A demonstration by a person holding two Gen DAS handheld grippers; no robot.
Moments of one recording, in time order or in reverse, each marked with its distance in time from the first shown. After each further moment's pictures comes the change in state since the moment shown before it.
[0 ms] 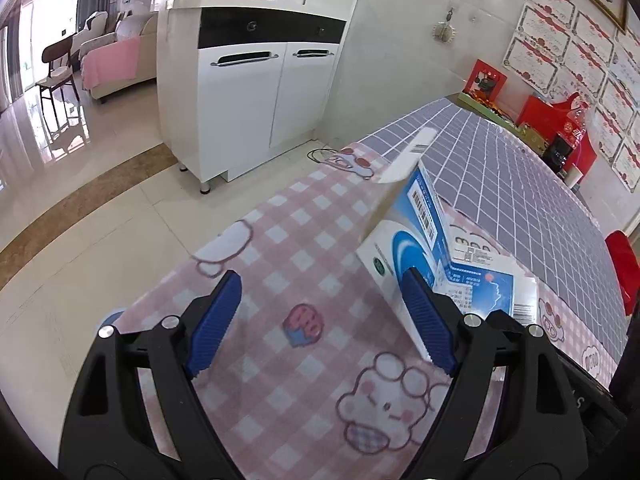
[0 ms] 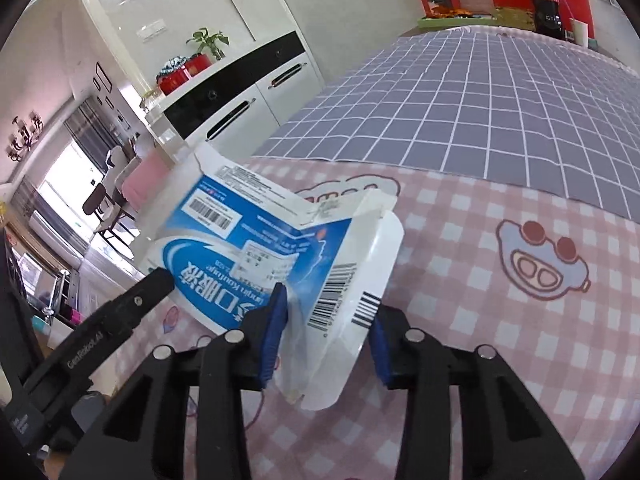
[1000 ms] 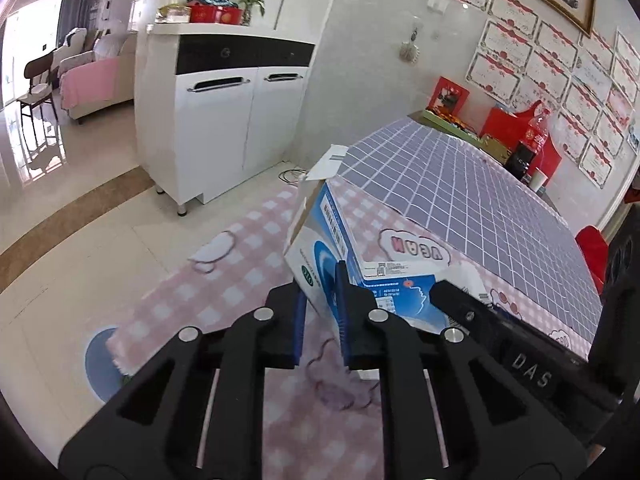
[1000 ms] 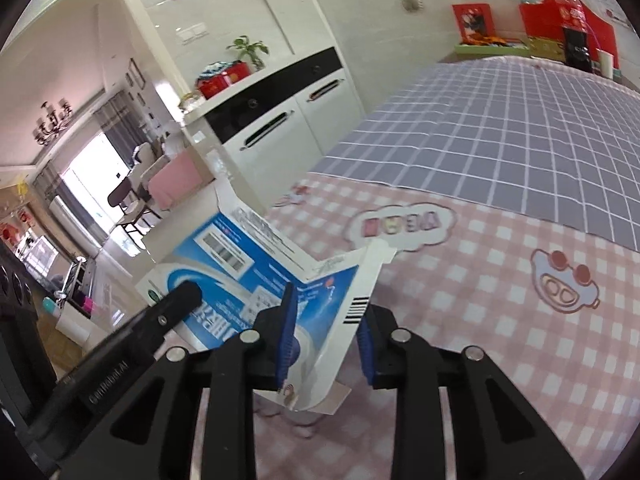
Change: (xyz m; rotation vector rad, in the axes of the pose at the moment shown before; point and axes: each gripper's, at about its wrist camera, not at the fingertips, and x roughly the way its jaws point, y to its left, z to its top) left arm -0.055 -0.007 -0.011 0.034 -0.087 -0.092; right arm -0.027 0.053 0.006 -0.087 -0.056 0.094
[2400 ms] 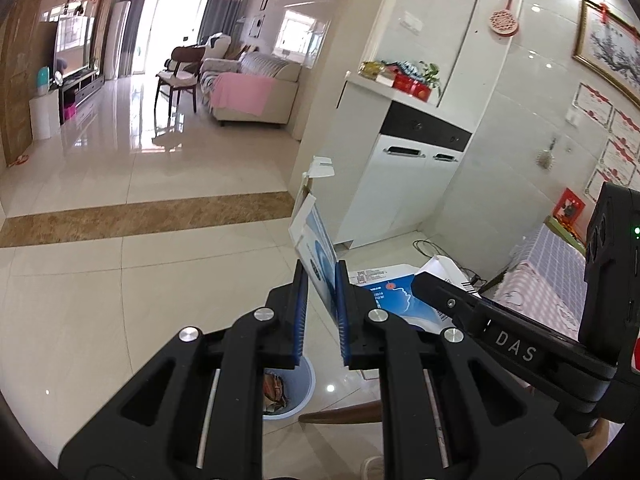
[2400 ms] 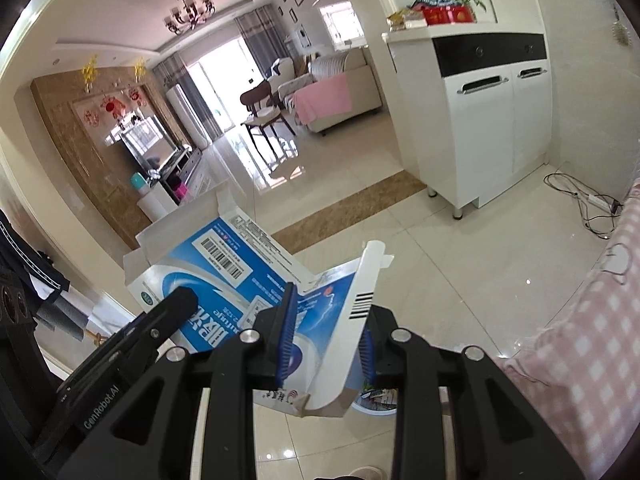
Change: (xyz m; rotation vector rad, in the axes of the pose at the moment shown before) left arm -0.177 0.294 -0.041 -0.297 -0.210 0.364; right arm 0.080 0.333 -0.098 -0.378 0.209 0.381
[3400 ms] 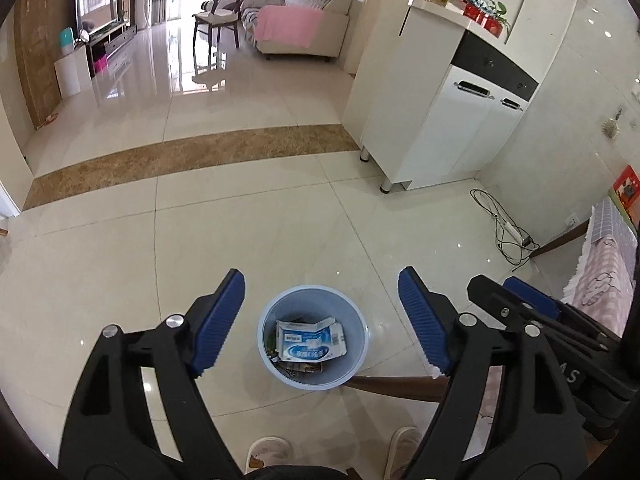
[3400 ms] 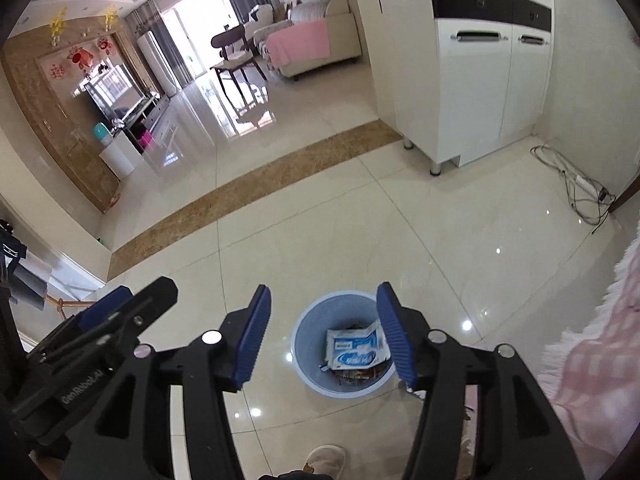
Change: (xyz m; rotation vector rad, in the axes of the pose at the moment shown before) left arm 0.103 0.038 -0.021 -0.036 0.233 0.179; right arm 0.093 -0.026 -0.021 -0.046 0.173 -0.129
